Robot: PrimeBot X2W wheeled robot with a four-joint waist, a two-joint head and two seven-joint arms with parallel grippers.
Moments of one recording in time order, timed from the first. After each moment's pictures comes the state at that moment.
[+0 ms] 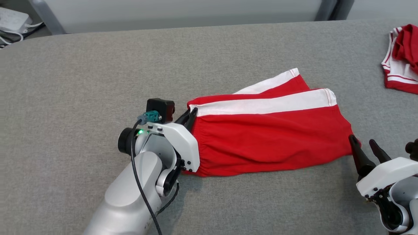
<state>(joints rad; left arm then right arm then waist) -0.66 0.03 -0.60 0.67 -0.61 0.06 0.05 -0.24 -0.16 -0.06 0.34 0.55 0.13 0.16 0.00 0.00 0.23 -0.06</state>
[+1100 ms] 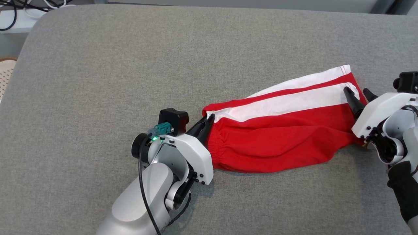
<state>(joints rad) -0.56 0.05 -0.66 0.47 -0.63 0.09 0.03 -0.70 -0.27 0.18 0.77 0.57 0.13 0.18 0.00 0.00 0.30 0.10</state>
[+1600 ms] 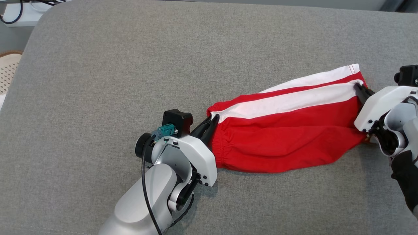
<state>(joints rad) -0.56 0.05 -0.68 0.46 -0.64 0.09 0.02 -0.82 -0.30 0.34 0.96 0.67 0.13 0.10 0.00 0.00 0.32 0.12</state>
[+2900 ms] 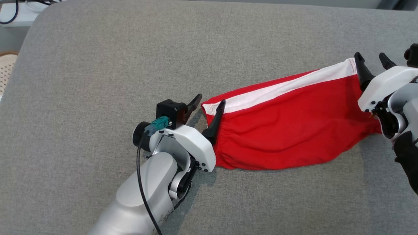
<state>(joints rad) -0.66 0.04 -0.75 0.58 -0.72 0.09 -0.14 -1.00 -0.32 0.57 1.13 0.77 0.13 -0.14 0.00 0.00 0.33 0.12</state>
